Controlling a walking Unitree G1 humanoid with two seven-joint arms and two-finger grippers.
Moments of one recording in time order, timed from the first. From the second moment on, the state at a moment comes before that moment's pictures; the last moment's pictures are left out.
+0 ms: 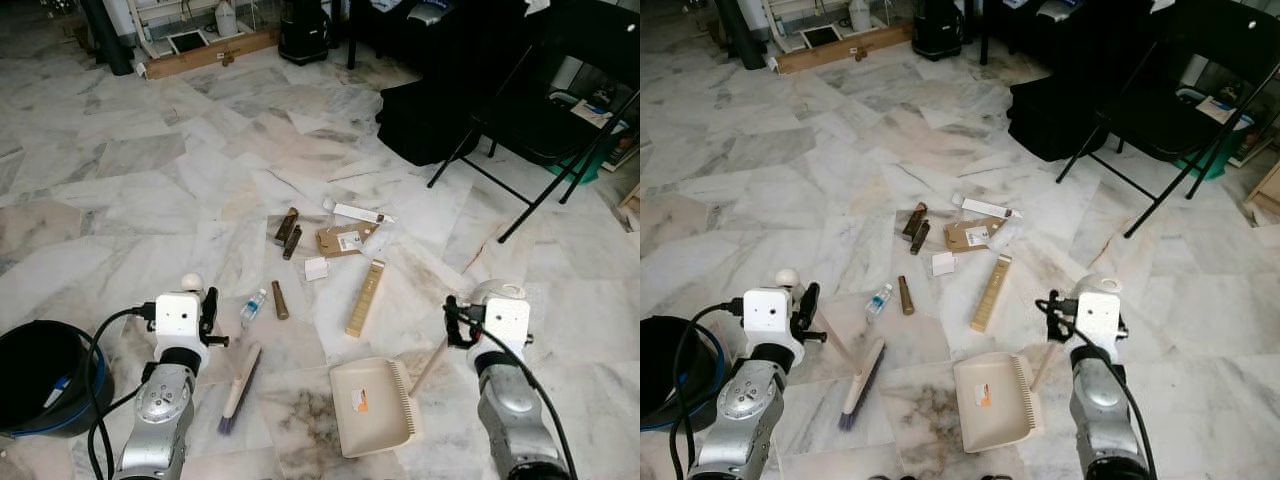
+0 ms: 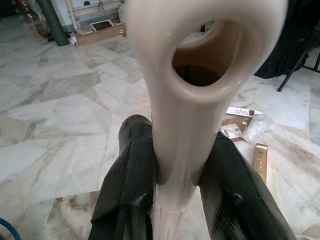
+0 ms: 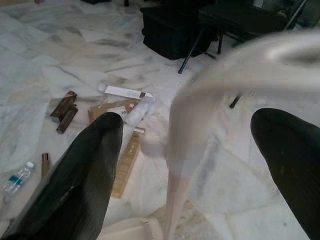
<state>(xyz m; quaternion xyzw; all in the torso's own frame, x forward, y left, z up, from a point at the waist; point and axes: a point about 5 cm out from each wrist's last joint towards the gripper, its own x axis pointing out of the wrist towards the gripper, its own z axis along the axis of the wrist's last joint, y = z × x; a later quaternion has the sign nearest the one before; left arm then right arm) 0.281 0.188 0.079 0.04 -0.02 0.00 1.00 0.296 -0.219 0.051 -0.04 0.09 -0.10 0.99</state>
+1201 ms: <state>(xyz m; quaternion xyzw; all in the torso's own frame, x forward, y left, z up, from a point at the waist) 0.282 0.188 0.080 0.04 -0.02 0.01 1.00 0.321 -0.217 0.053 -0.09 0.10 -0.06 0.99</state>
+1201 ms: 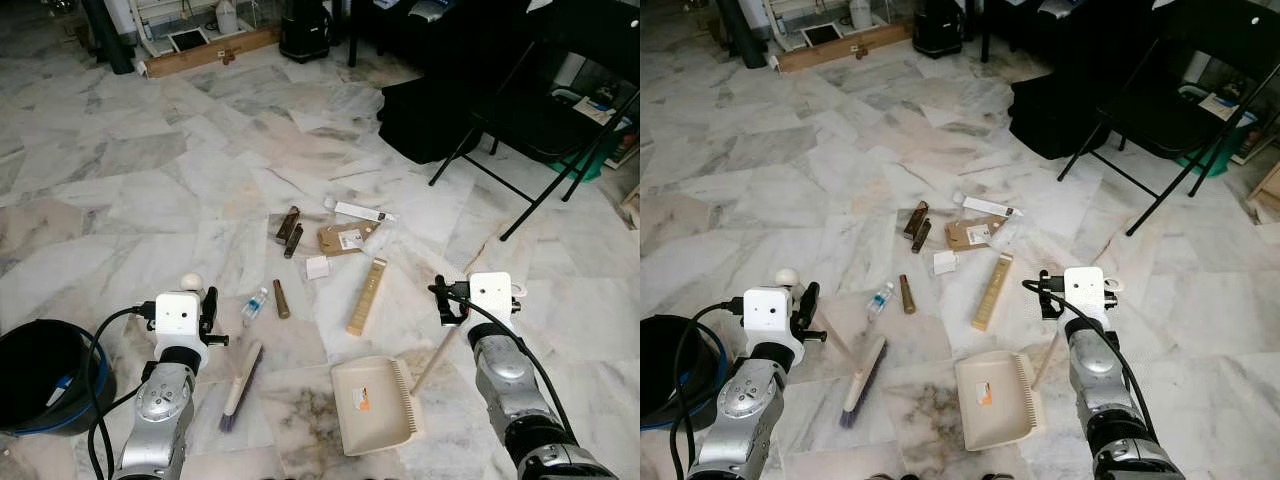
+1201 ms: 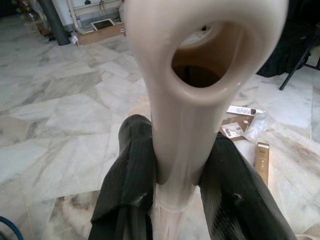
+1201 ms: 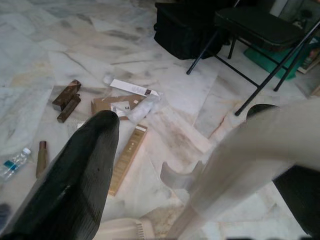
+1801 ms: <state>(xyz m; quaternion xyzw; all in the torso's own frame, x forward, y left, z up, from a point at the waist) 0.282 0.188 0.080 0.04 -0.02 0.01 1.00 0.321 -0.221 0.052 -0.10 0.10 -0.08 0.99</state>
